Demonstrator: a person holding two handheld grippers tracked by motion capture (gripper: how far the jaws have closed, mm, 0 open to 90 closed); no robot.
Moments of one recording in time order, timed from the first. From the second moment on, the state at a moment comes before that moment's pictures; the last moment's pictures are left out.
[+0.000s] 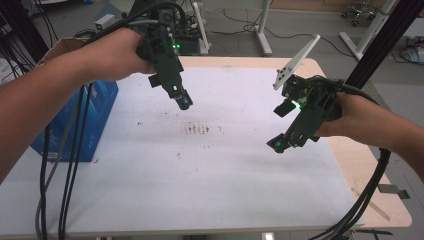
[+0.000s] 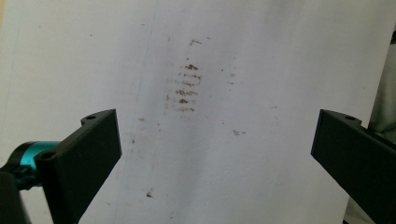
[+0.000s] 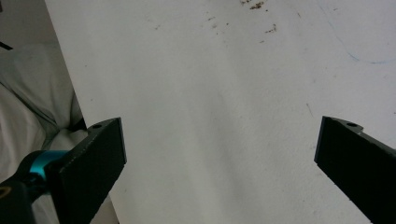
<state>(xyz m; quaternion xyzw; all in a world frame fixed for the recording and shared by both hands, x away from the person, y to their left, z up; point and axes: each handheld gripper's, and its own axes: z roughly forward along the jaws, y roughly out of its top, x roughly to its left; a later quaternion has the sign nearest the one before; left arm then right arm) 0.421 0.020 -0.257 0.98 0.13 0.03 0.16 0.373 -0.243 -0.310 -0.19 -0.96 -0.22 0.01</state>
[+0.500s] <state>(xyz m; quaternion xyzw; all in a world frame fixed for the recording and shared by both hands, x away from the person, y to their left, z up) 0.427 0.008 -0.272 0.98 0.12 0.02 0.15 0.376 -0.243 -0.314 -0.19 -0.96 -0.22 0.01</state>
